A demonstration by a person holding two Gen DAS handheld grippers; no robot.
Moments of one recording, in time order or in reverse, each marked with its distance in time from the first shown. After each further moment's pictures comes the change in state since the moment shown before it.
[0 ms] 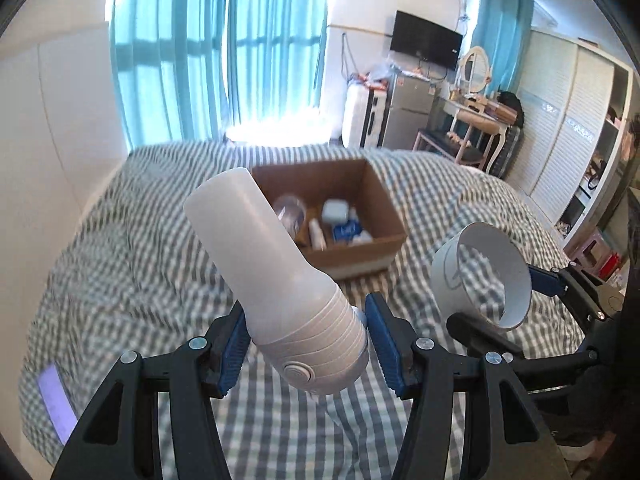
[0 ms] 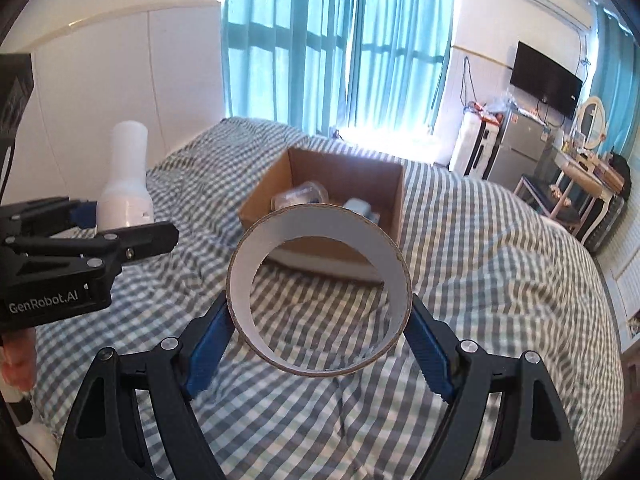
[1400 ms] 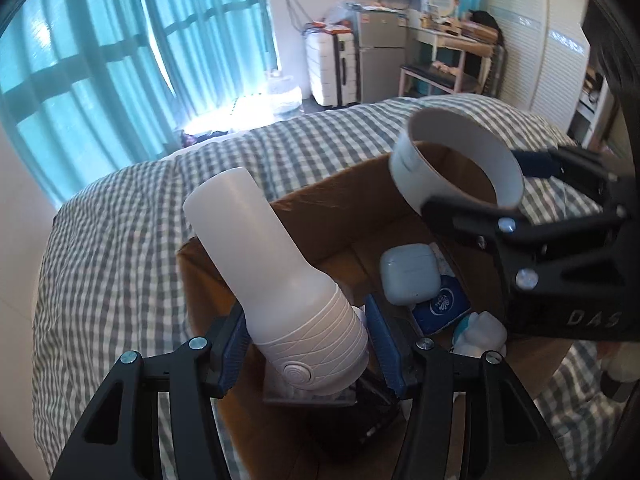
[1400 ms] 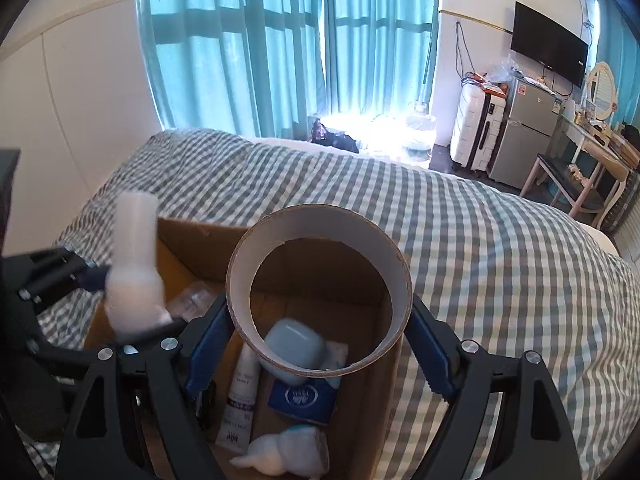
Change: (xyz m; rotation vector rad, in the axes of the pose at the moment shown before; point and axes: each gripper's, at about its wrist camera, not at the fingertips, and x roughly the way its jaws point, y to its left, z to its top) left arm 0.271 0.007 0.097 0.287 0.159 -0.019; right arm 0.266 -0.100 0.125 0.116 0.054 0.017
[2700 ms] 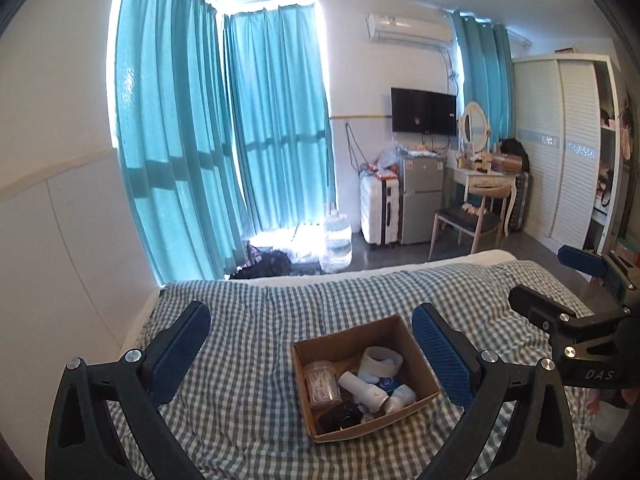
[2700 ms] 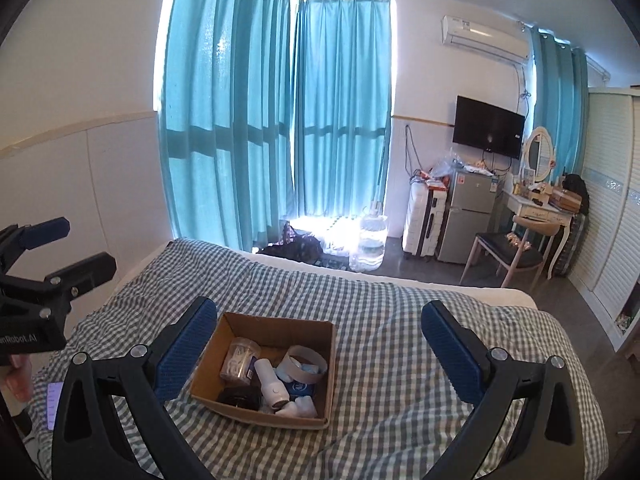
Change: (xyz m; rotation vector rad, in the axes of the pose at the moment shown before) left arm -0.331 0.000 -0.005 -0.167 -0.483 0.175; right arm -0.320 0.038 -0.001 0.018 -0.362 -0.140
